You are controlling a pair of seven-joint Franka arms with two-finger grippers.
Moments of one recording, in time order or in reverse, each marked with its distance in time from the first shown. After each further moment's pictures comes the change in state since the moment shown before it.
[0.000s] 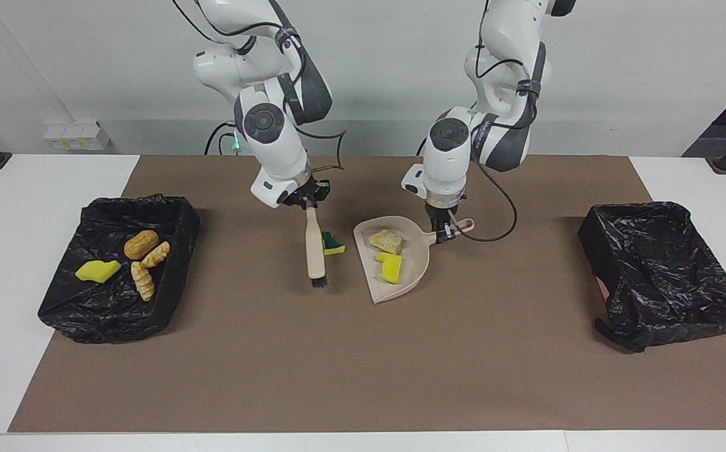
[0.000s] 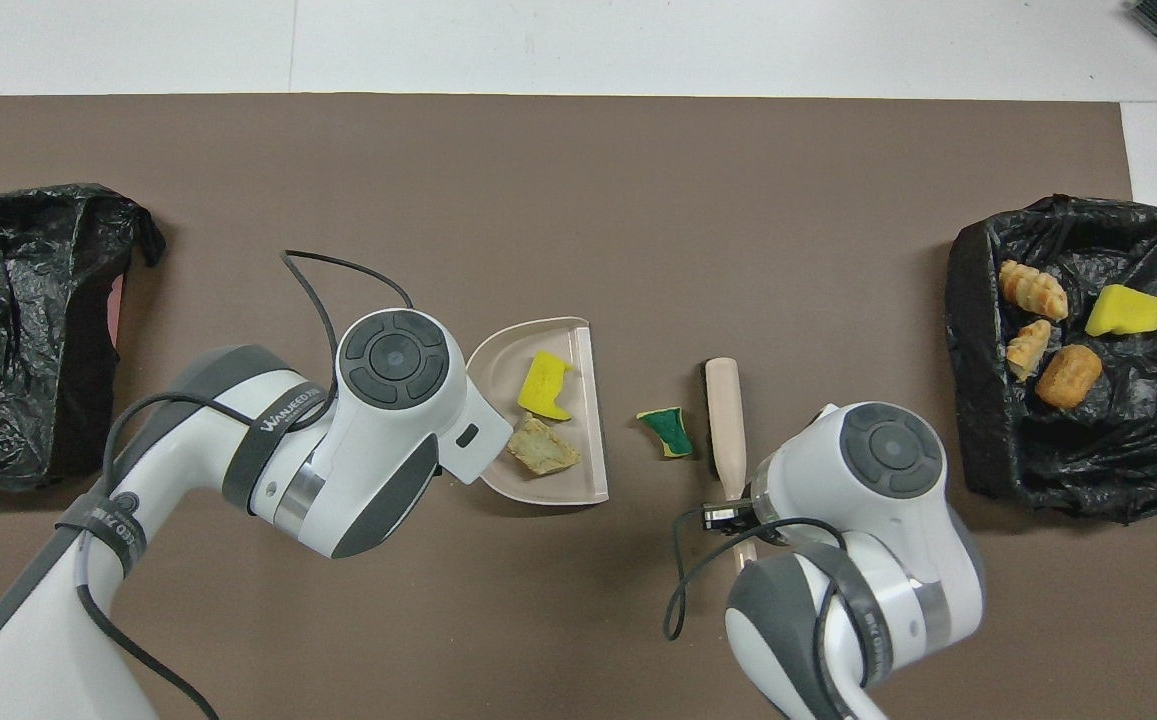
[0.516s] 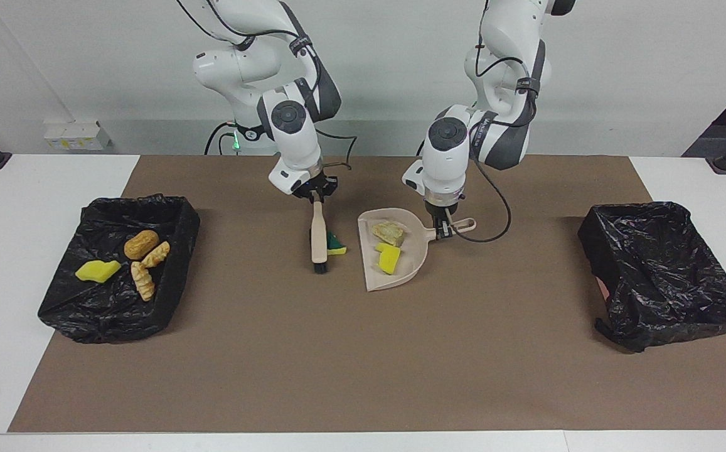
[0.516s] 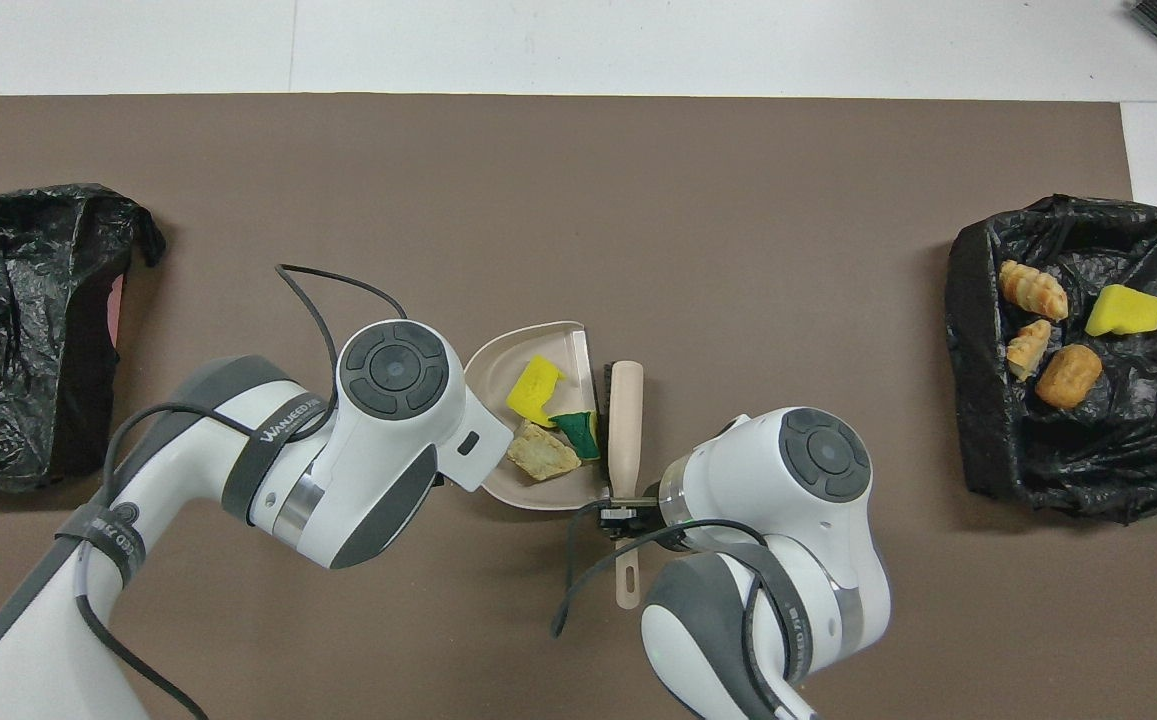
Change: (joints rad) left arm 0.000 -0.020 -0.003 -0.036 -0.008 -0.002 -0.066; right arm 0.111 0.083 0.009 0.105 0.357 0.063 0.020
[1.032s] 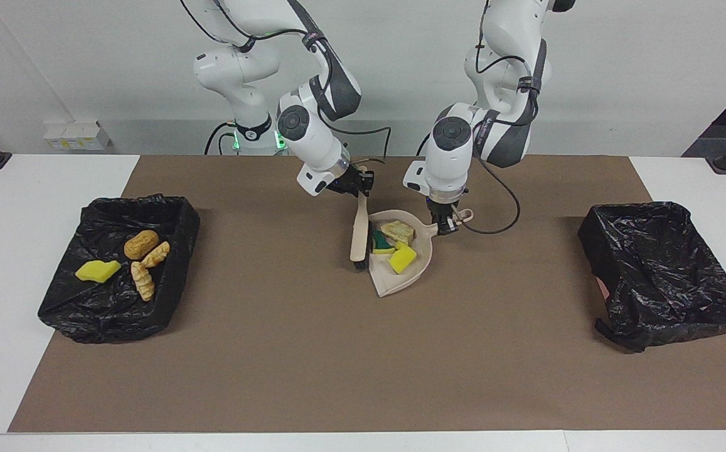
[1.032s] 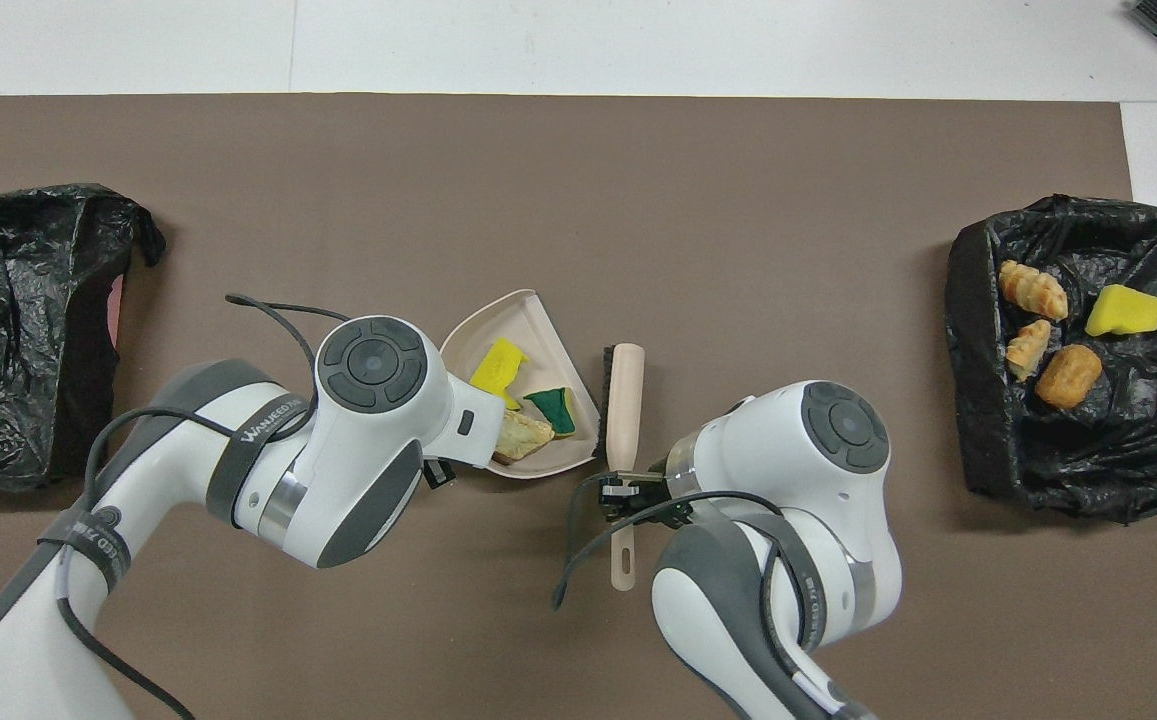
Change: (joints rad) left arm 0.013 -0.010 0.009 -0.012 -0.037 -0.014 -0.343; right arm -0.041 0.017 -0.015 0.043 -0.045 -0.040 -0.007
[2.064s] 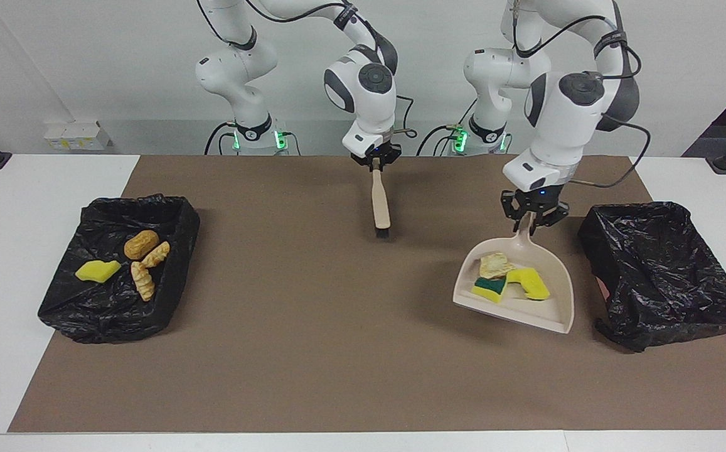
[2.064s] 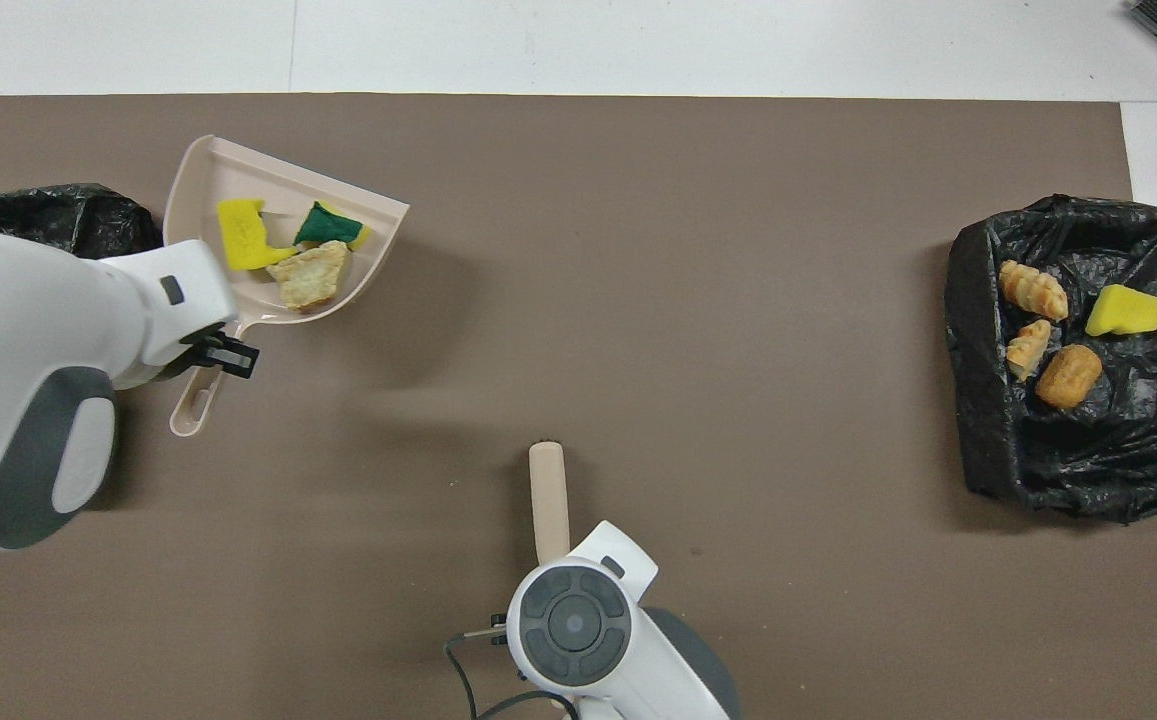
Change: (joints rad) left arm 0.353 -0.187 0.025 0.042 -0.023 0.002 -0.345; right arm 0.366 -0.004 0.019 0.014 -0.274 -0.036 0.419
